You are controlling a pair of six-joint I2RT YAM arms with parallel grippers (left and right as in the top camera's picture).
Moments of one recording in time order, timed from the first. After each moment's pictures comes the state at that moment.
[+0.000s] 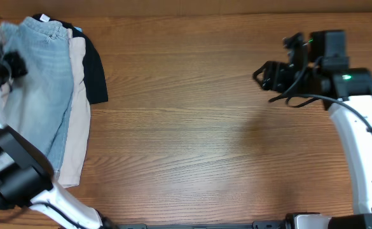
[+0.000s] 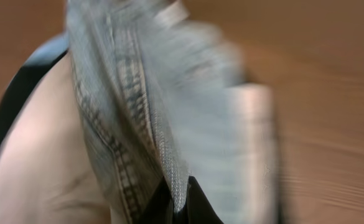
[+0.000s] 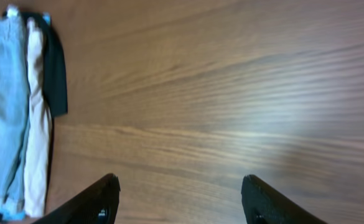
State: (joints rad) left arm 0.55 1.98 1.74 -0.56 0.42 0.14; right arm 0.01 1.50 1.51 -1.01 -0.42 0.22
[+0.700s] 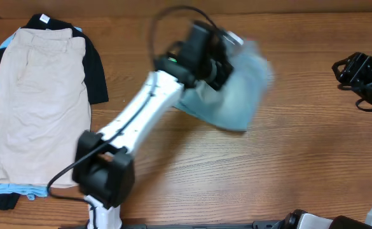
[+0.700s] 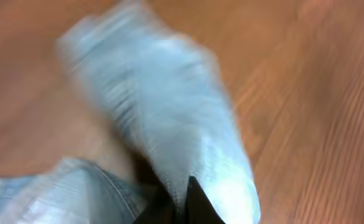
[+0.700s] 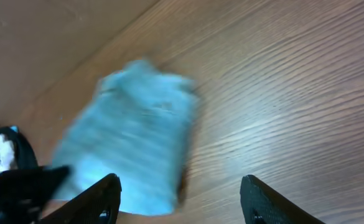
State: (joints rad) left arm -0.59 1.99 1.75 -0.59 0.36 0.08; right arm -0.42 1.45 1.67 -1.20 -0.42 0.19
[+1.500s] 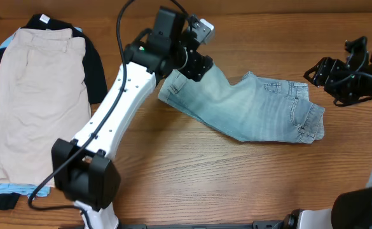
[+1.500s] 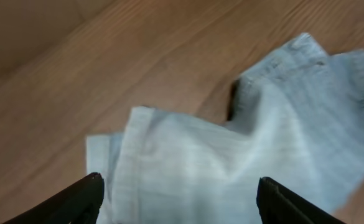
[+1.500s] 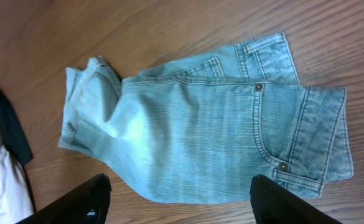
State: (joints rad) left arm -0.42 1.93 1.79 -0.70 0.31 0.23; right arm -0.32 1.60 1.62 -1.22 -0.42 0.15
